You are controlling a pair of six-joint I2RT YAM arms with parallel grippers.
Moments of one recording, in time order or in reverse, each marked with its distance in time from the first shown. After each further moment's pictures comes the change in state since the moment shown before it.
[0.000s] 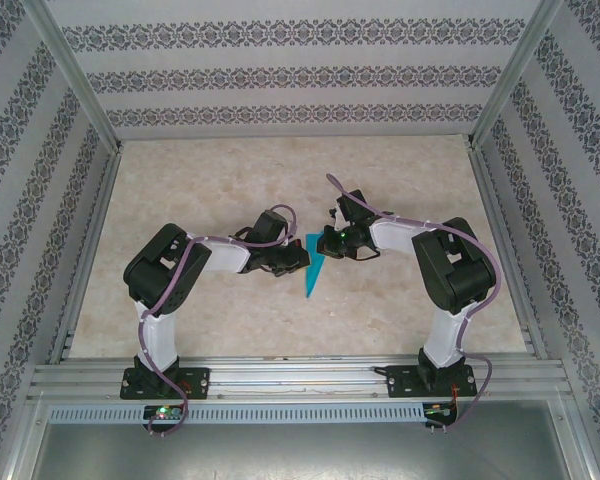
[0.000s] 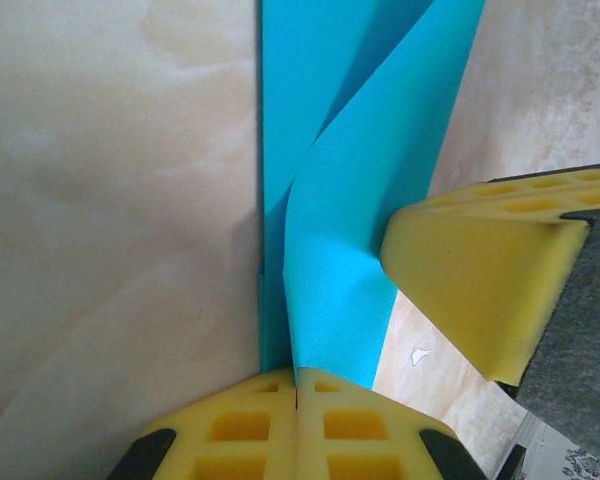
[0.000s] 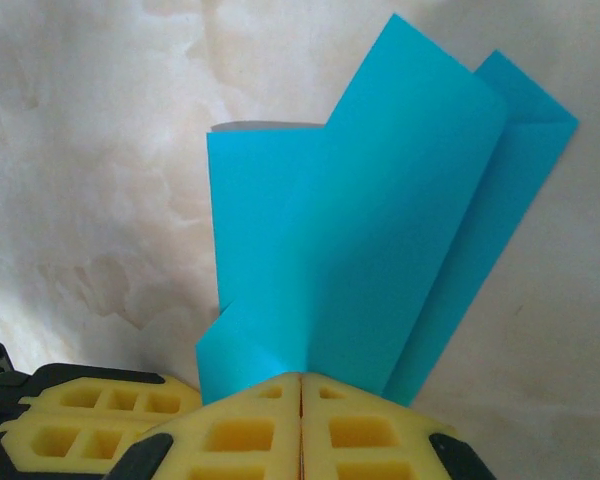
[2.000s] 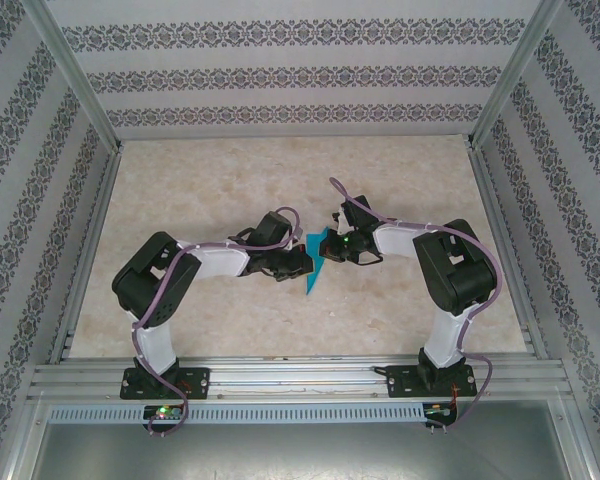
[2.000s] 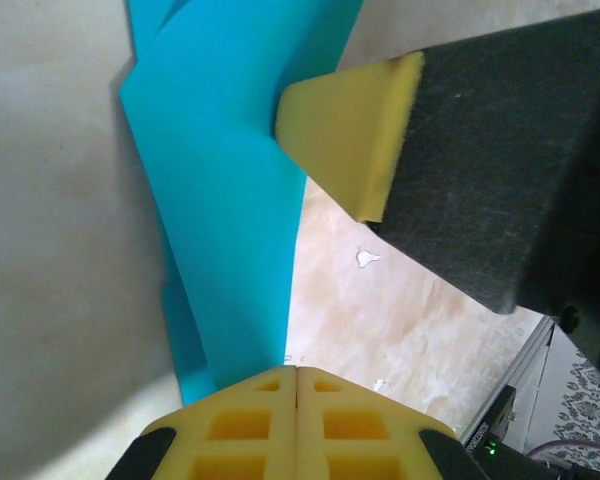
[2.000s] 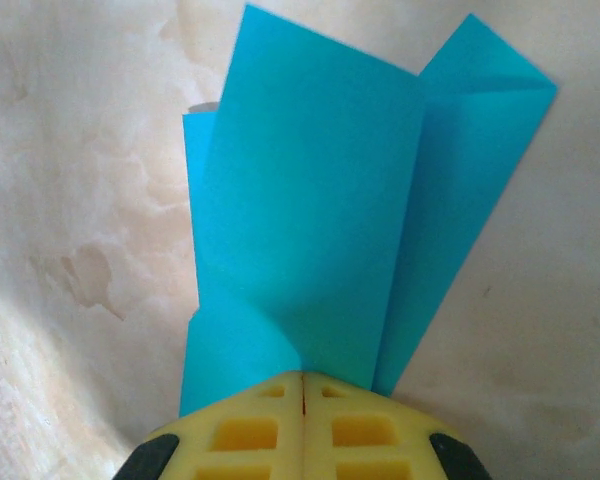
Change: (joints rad) left arm -0.051 -0.100 -0.008 -0.116 0.020 0.021; right arm -0.015 -0.012 -0.077 0.091 -0.021 0.004
